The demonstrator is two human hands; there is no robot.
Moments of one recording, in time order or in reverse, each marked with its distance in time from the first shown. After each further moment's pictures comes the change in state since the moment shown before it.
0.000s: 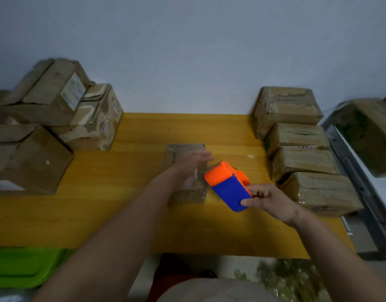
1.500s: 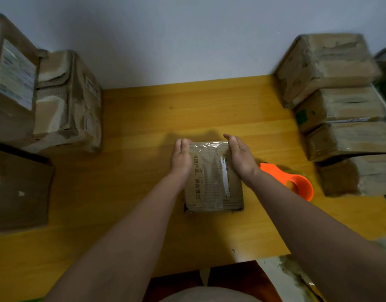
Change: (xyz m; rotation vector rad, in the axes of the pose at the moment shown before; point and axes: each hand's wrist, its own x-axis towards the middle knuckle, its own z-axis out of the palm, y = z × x) left_hand 0.107 -0.082 -0.099 -0.071 0.246 -0.196; right_hand 0.234 0.004 0.088 0.028 0.595 0.214
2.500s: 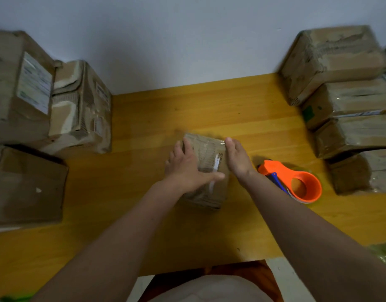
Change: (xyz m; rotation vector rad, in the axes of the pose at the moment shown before) left_hand -0.037 0.009 -0.014 1.064 -0.142 0.158; right_hand -0.007 0.008 0.013 0.014 0.043 0.061
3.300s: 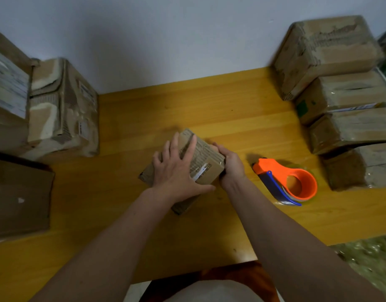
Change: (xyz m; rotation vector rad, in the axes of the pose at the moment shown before) left_hand 0.009 -0.017 0.015 0.274 0.171 0.231; right_hand -0.002 0.007 0.017 0.901 -0.014 0.440
